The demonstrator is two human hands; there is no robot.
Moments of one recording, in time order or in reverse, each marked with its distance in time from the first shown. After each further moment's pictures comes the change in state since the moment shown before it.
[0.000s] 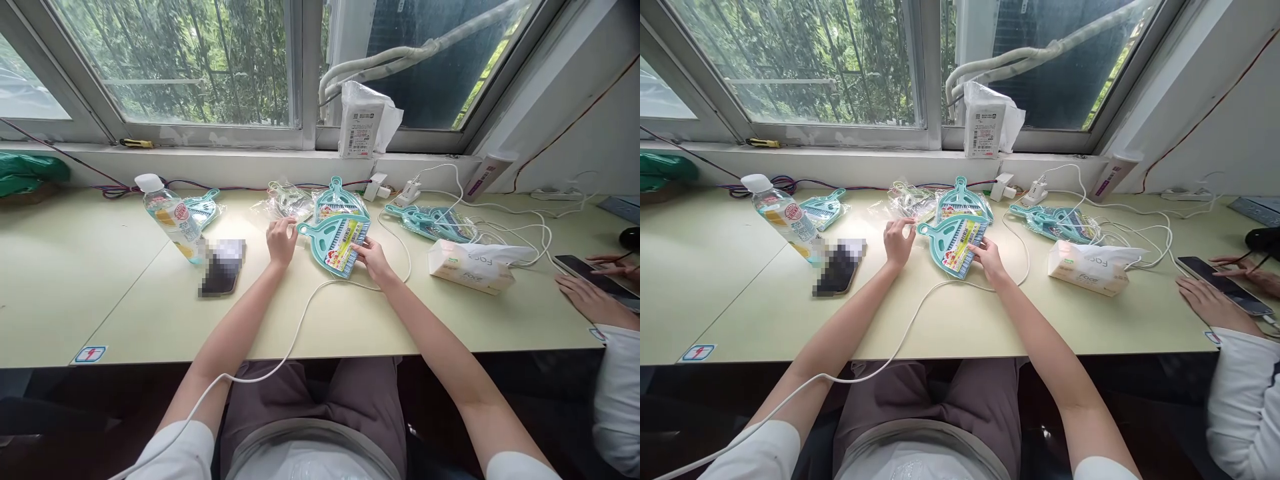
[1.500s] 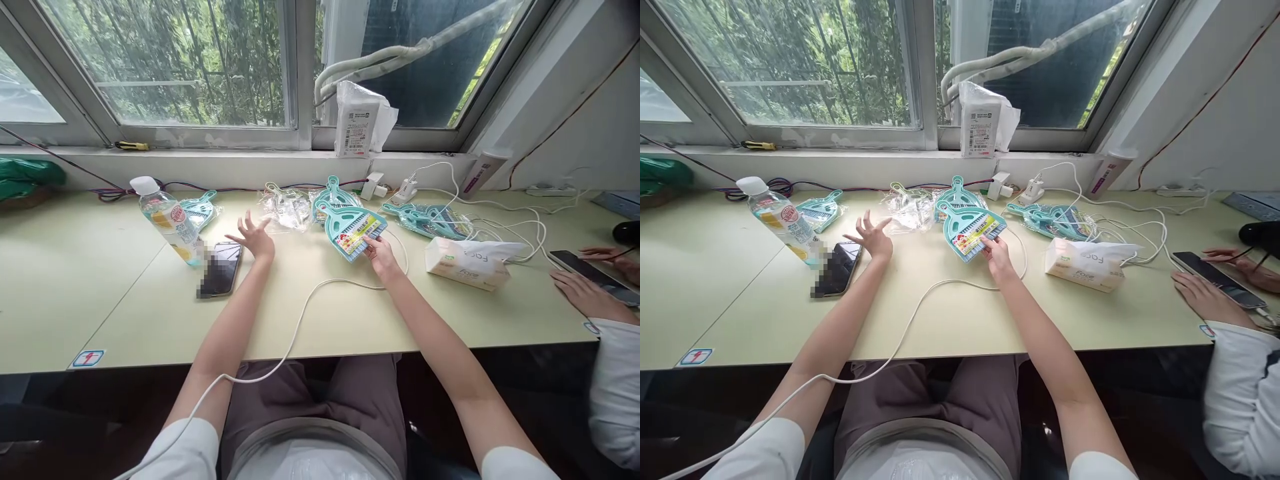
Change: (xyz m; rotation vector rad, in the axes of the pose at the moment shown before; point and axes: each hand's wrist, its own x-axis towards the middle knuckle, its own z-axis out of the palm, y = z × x) left_hand 0.013 -0.017 -0.023 0.238 0.036 -0.425; right_hand 0.011 -0.003 -0.021 0.229 0.175 -0.007
